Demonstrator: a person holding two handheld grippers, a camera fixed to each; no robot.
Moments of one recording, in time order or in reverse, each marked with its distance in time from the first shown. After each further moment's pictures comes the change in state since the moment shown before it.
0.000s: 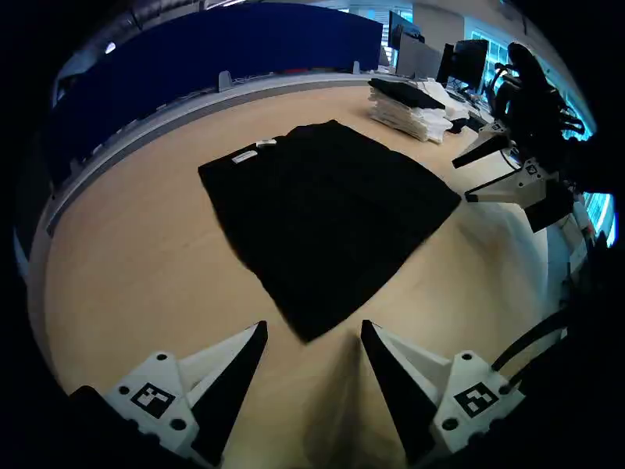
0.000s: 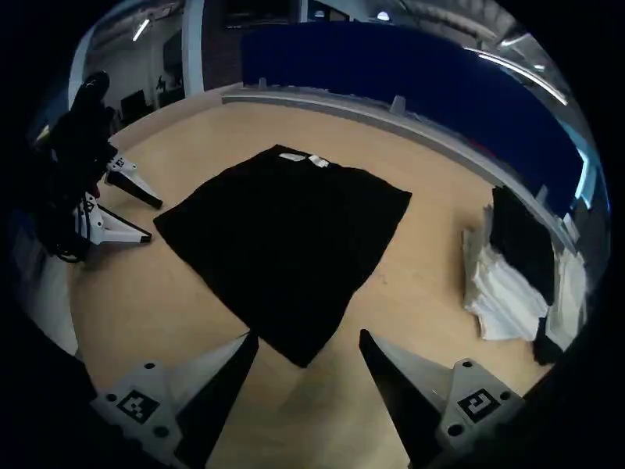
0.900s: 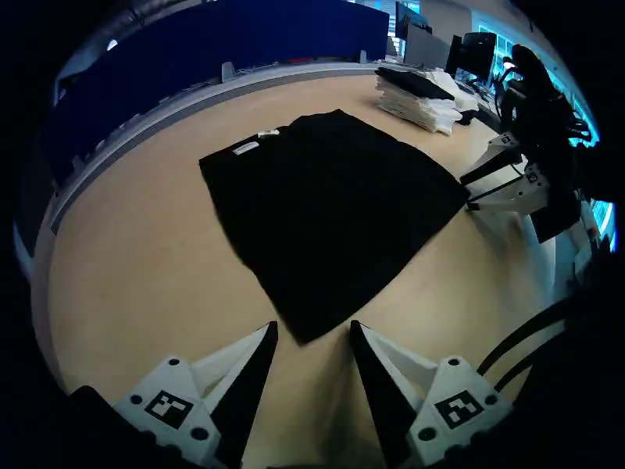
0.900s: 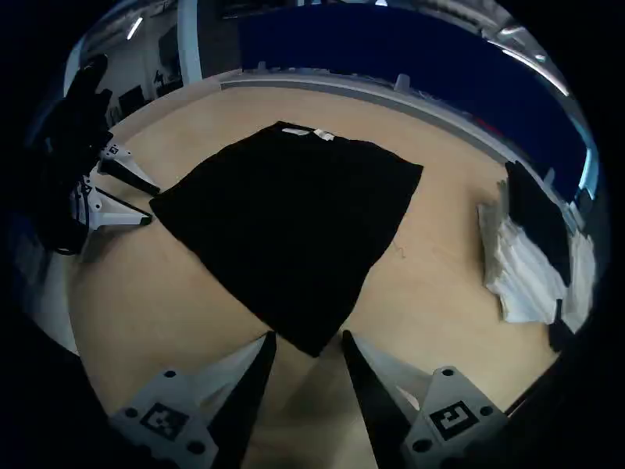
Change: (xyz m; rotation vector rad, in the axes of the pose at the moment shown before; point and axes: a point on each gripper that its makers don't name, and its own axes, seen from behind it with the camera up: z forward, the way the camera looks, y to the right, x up) left arm 0.000 0.004 0.000 0.043 -0.054 -0.007; right arm -0.025 -0.010 0.015 0.024 -0.062 0.026
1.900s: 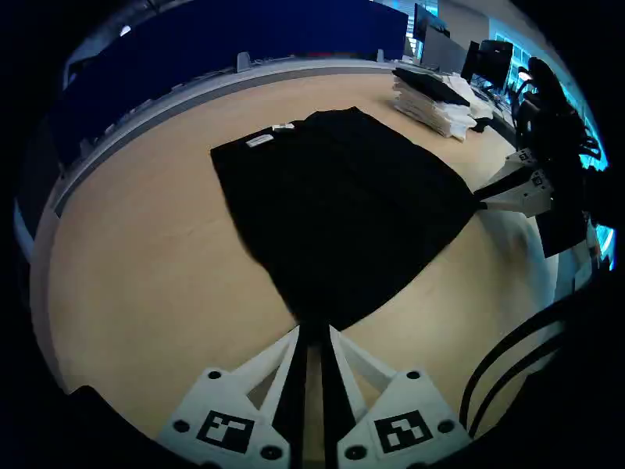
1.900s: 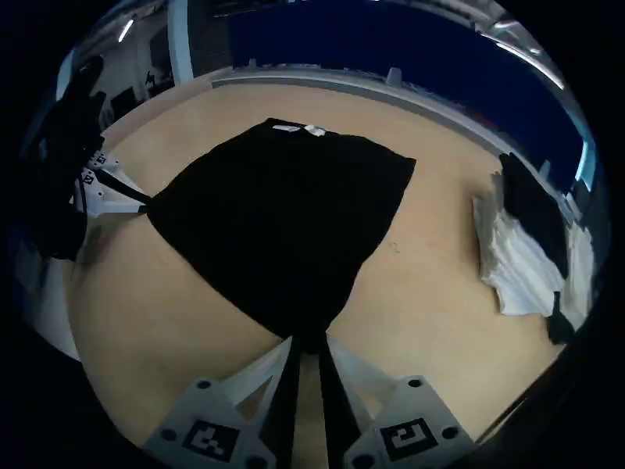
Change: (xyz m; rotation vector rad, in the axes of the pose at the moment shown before) left arm -0.001 0.001 0.000 0.018 -0.027 -0.066; right arm -0.002 0.006 -0.002 -0.022 -0.025 0.030
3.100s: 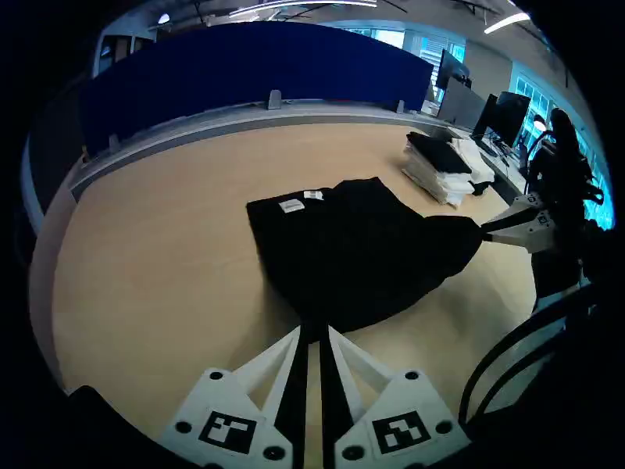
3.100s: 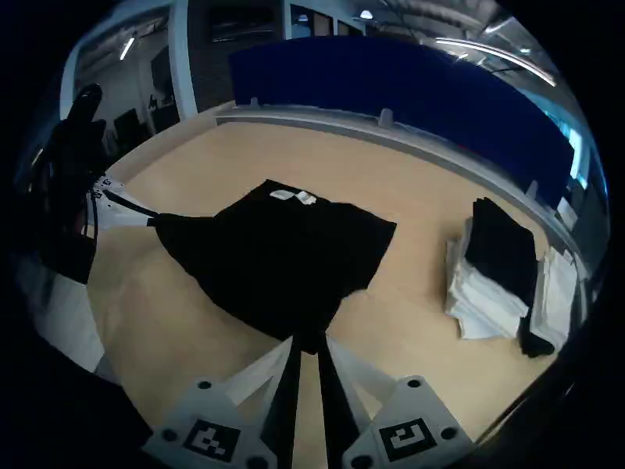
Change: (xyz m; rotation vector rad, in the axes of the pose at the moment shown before) left arm 0.056 -0.010 -0.074 0.016 0.132 -0.160; right arm 0.064 -0.004 -0.073 0.020 0.114 0.027
